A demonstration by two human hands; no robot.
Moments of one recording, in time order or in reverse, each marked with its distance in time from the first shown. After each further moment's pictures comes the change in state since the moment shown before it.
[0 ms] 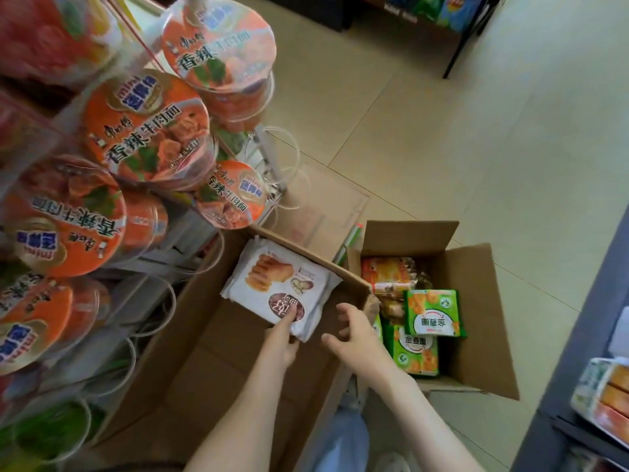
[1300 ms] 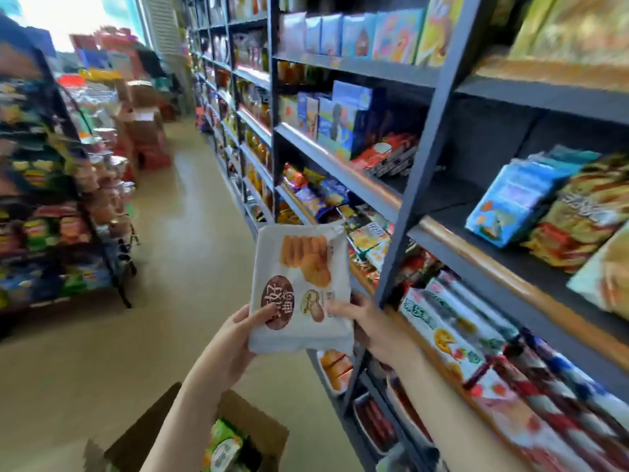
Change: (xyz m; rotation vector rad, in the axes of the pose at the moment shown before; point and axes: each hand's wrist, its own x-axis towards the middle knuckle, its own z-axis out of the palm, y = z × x) left_hand -0.563 -0.206 0.134 1.091 -1.468 0.408; right_hand -0.557 0.084 -0.251 0.924 0.867 -0.371
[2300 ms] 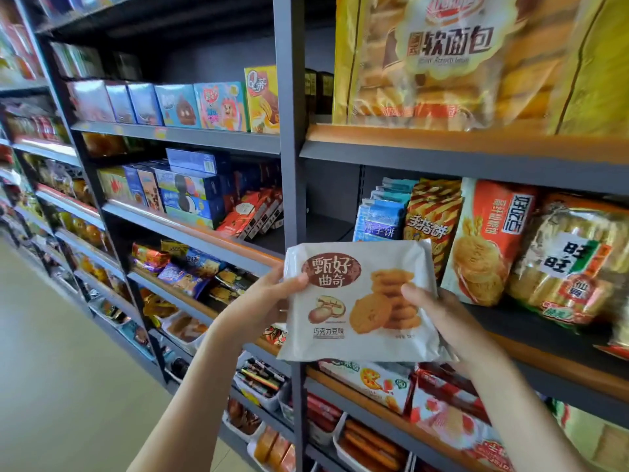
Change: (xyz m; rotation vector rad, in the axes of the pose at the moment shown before) left_hand 0.154 0.106 0.185 0.428 -0.812 0.064; right_hand -0.102 -0.087 -0.119 0.047 0.736 -0.324
